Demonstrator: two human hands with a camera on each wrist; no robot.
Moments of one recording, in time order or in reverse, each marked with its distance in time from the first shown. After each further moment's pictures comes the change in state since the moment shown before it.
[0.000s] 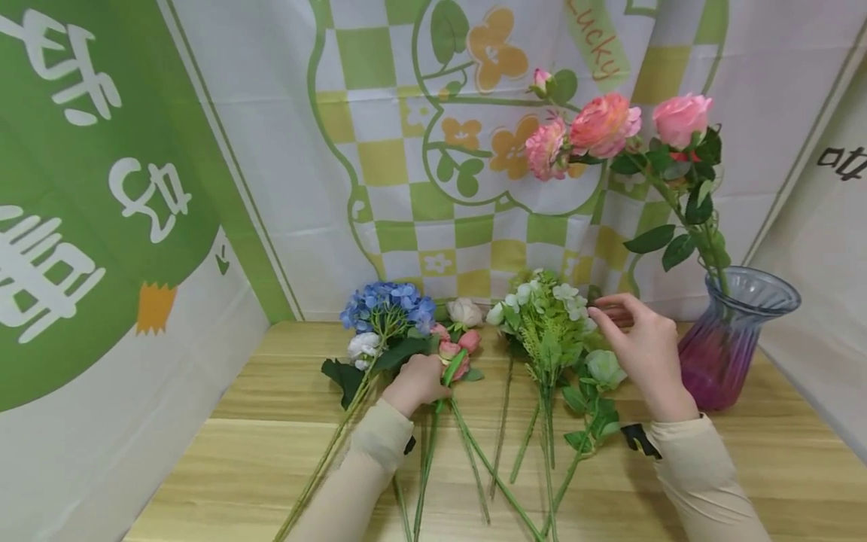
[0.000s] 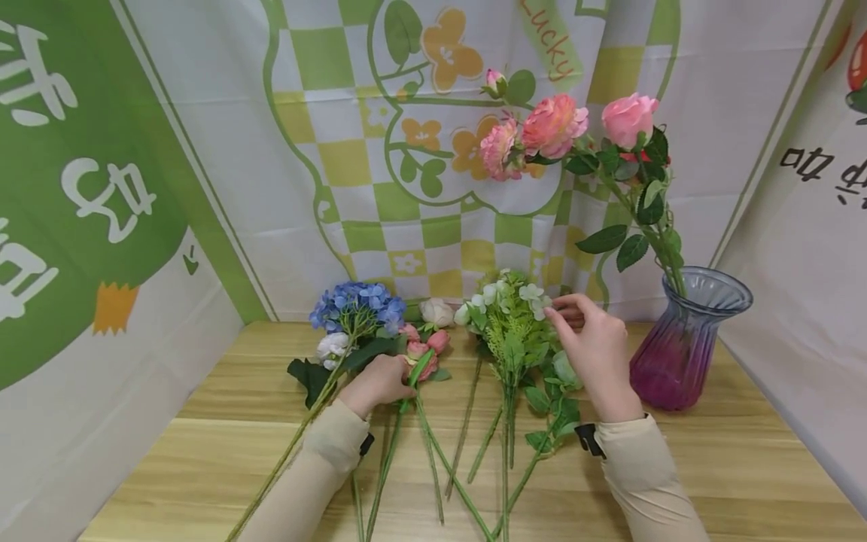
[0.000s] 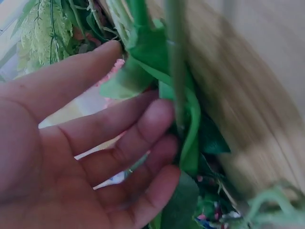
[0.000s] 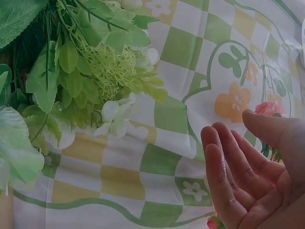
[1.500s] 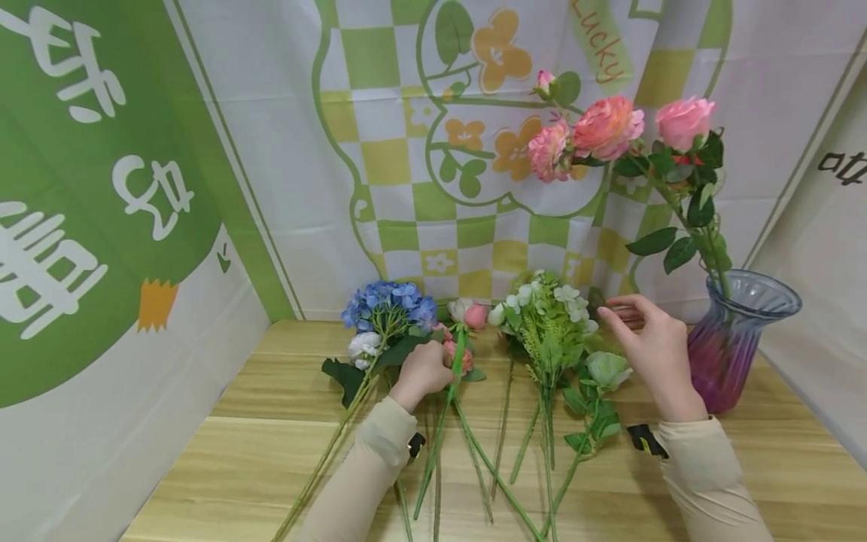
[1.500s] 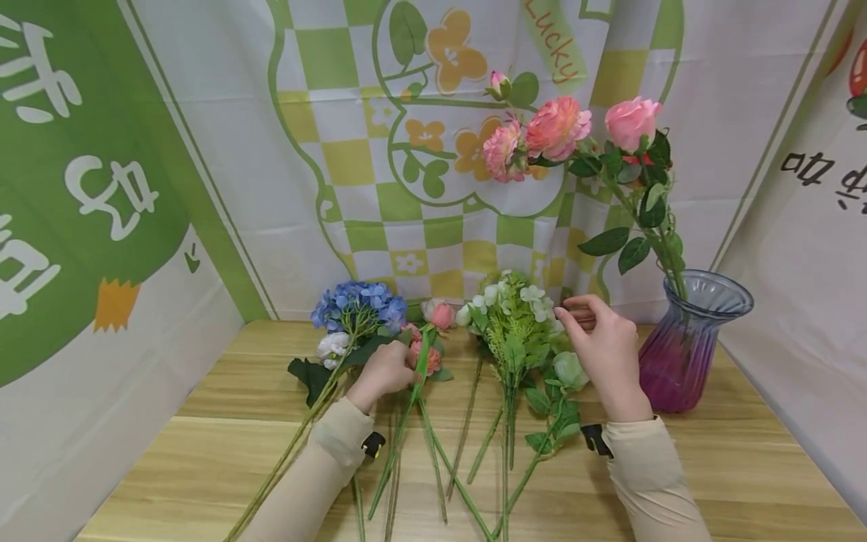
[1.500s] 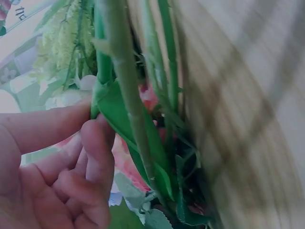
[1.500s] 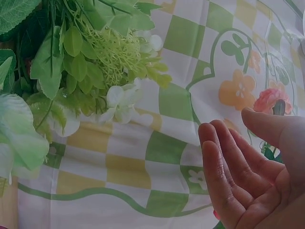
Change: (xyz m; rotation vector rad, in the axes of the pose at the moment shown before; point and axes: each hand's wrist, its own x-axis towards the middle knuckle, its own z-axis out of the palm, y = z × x) left_hand 0.007 0.008 -0.007 -0.264 0.113 -0.053; right_hand 0.002 0.010 -0.005 -0.024 -0.015 0.040
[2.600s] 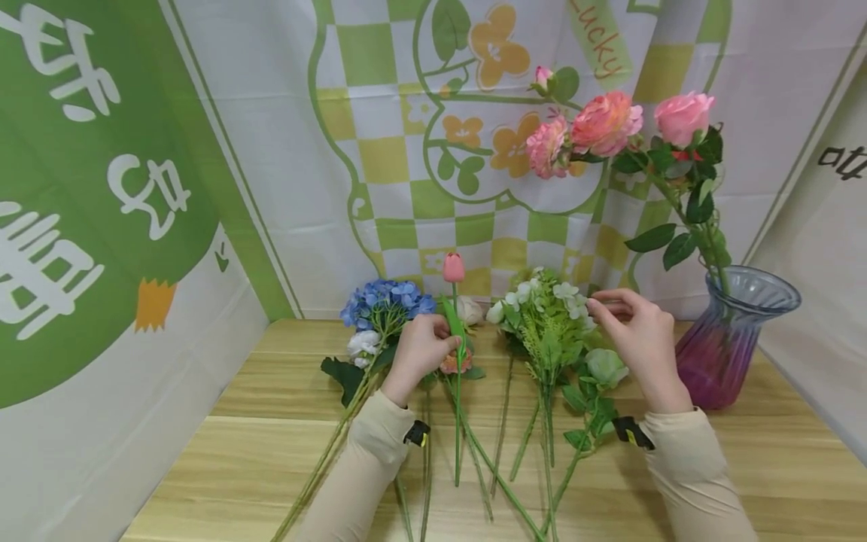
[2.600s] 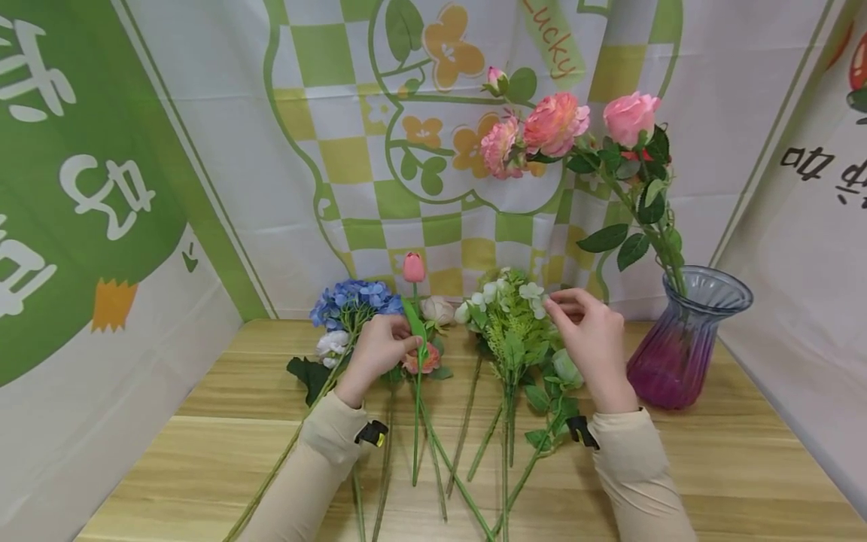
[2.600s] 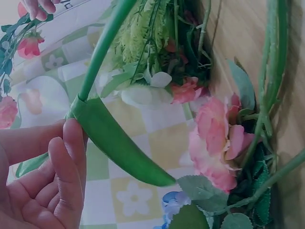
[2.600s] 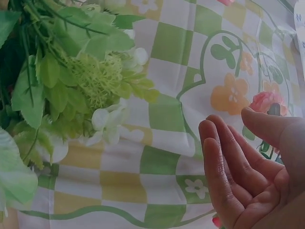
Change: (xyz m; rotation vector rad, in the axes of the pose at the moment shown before) left_hand -0.010 0.022 -0.036 -0.282 0.242 0.114; right_hand 0.005 -0.011 0.006 0.076 -0.055 0.050
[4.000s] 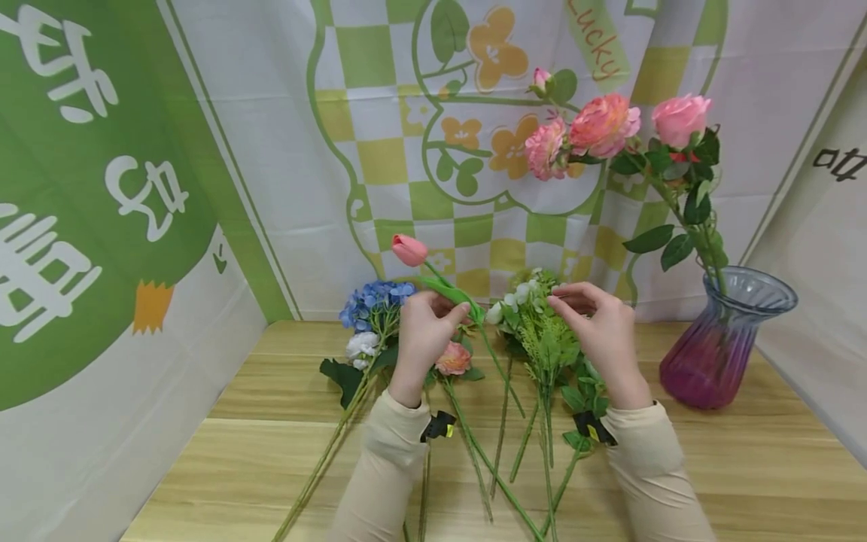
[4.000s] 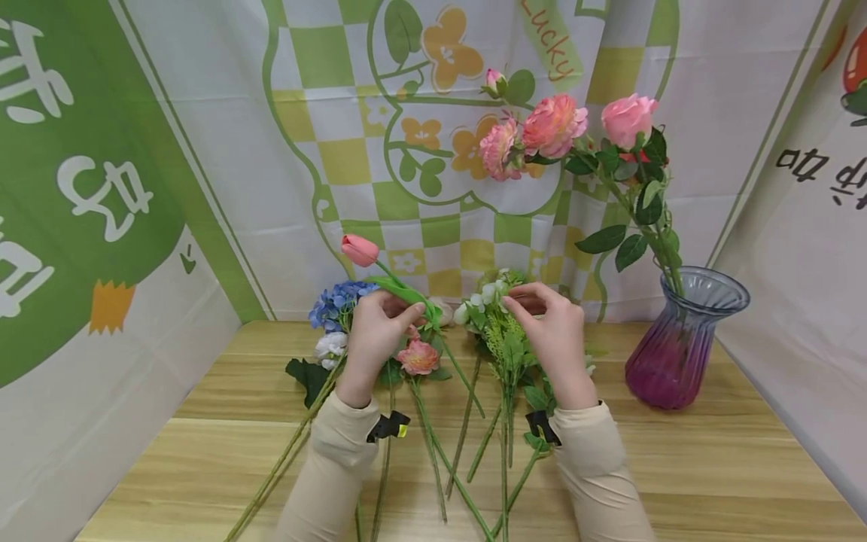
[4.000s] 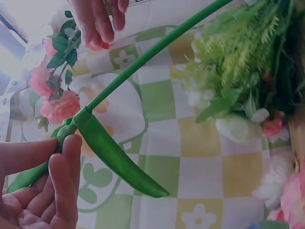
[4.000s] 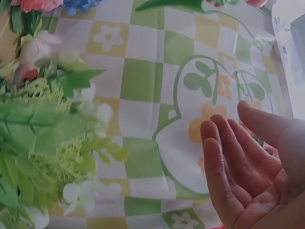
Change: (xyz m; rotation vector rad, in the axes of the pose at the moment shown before) left_hand -0.005 0.052 -0.018 -0.372 0.237 0.090; right_hand 0.002 -0.044 0.024 0.140 -0.009 -0.021
